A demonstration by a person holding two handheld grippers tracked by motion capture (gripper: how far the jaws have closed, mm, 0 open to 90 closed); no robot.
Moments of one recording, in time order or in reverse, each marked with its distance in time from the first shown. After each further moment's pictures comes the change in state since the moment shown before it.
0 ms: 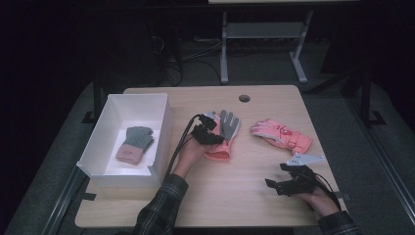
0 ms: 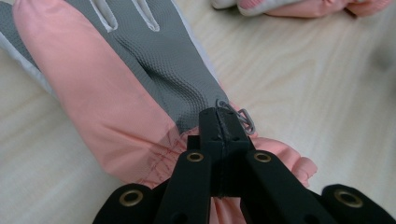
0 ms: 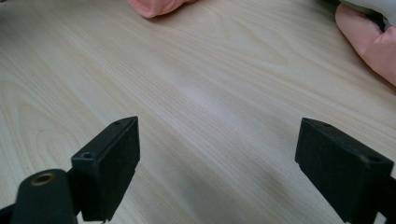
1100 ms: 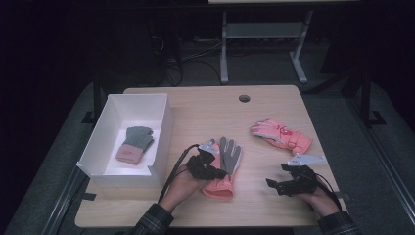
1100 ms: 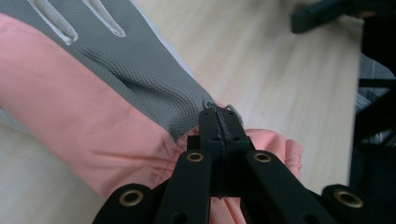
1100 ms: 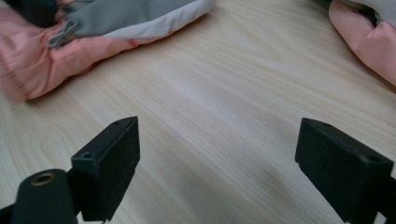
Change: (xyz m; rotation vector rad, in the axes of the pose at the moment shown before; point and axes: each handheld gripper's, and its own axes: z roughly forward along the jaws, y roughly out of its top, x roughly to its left) left arm -0.076 -0.067 -0.038 0.062 -0.211 0.082; right arm -0.001 -0.002 -0.001 0.006 -0.015 0.003
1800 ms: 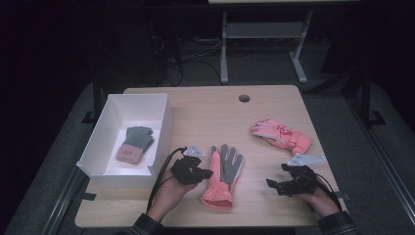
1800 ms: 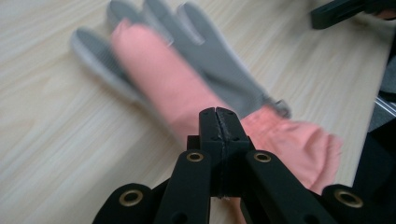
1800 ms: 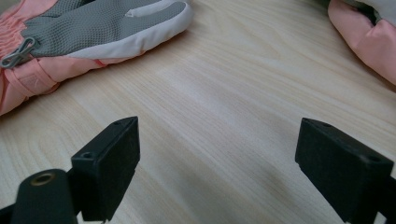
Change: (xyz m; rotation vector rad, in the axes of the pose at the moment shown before) left arm -0.008 -0.023 -0.041 -0.056 0.170 -0.059; right arm 0.000 0.000 0.000 0.006 -0.003 0.001
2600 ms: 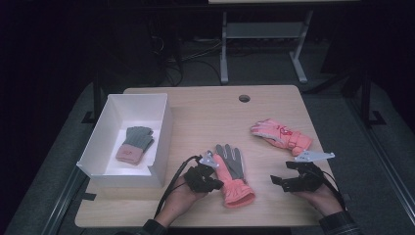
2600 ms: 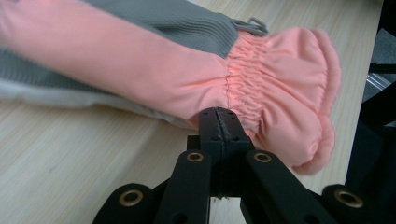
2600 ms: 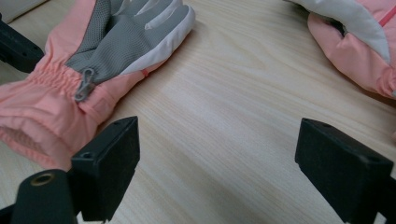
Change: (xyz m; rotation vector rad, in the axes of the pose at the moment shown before) left arm -0.021 0.001 0.040 0.085 -0.084 0.079; right arm -0.009 0.006 -0.016 -0.023 0.015 0.045
